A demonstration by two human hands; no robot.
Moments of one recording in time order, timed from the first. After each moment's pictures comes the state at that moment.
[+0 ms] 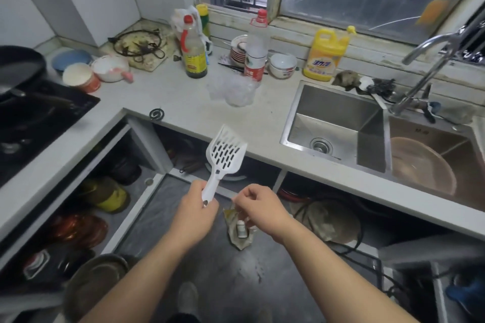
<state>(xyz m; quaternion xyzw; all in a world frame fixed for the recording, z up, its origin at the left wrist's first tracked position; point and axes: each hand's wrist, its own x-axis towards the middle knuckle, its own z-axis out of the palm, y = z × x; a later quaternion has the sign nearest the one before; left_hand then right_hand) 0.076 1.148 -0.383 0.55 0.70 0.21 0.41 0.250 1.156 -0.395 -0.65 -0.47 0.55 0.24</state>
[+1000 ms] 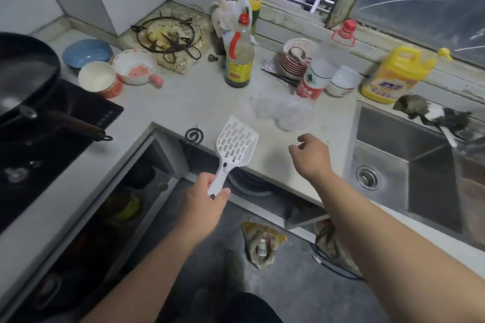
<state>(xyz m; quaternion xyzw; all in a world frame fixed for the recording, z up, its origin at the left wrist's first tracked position) -0.066 1.345 -0.392 0.52 0.72 0.22 0.40 0.179 1.453 -0.407 -0.79 -0.53 0.26 0.19</state>
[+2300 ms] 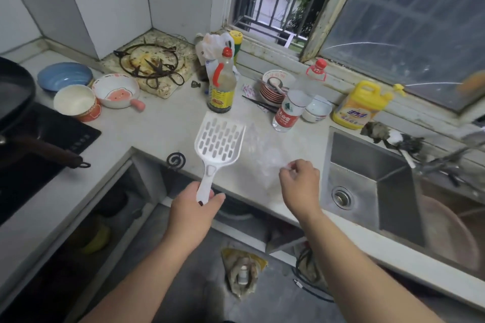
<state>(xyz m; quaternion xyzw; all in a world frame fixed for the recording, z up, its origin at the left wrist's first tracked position) -0.061 1.370 -0.385 0.48 0.68 0.33 0.45 0.172 1.421 -0.391 -0.78 -0.51 0.16 0.32</state>
